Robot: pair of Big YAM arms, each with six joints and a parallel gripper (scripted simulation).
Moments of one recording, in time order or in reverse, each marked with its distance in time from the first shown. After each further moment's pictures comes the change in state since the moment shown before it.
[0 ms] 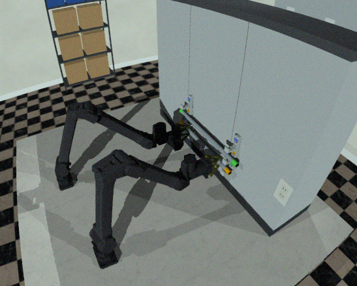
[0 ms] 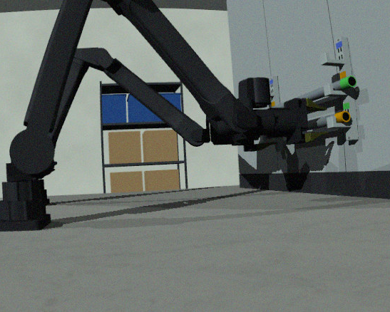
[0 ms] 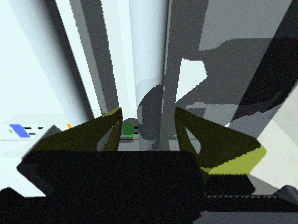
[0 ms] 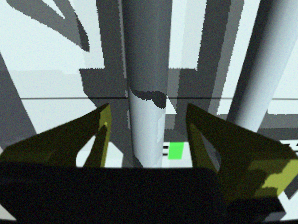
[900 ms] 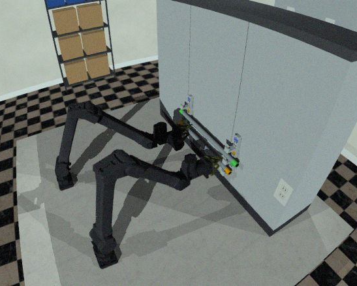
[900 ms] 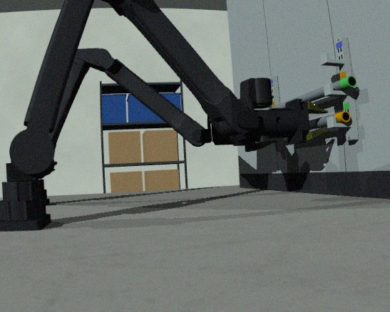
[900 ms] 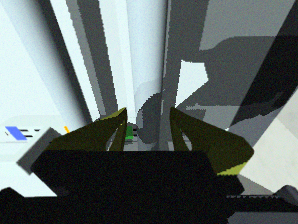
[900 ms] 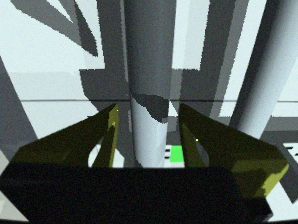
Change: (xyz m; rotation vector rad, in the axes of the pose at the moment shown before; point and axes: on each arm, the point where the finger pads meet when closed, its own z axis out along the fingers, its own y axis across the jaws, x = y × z) left arm 0.000 -0.001 0.004 0.002 0.000 0.000; right arm 0.000 0.001 0.004 -0.002 0.000 -0.001
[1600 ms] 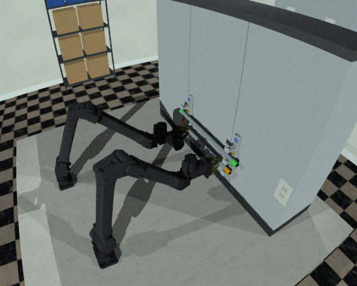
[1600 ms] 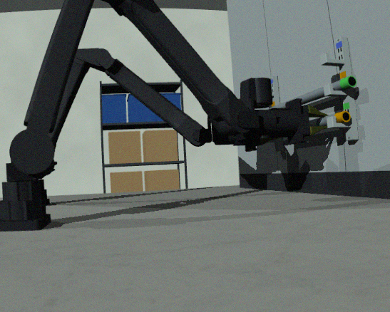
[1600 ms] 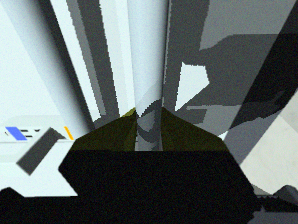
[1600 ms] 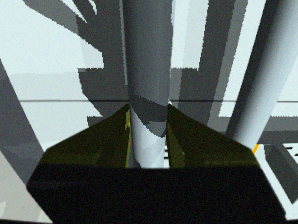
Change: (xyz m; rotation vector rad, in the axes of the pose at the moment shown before) left arm 0.000 0.001 0.001 -0.001 0.000 0.000; right arm 0.000 -0.001 0.000 0.001 0.000 0.000
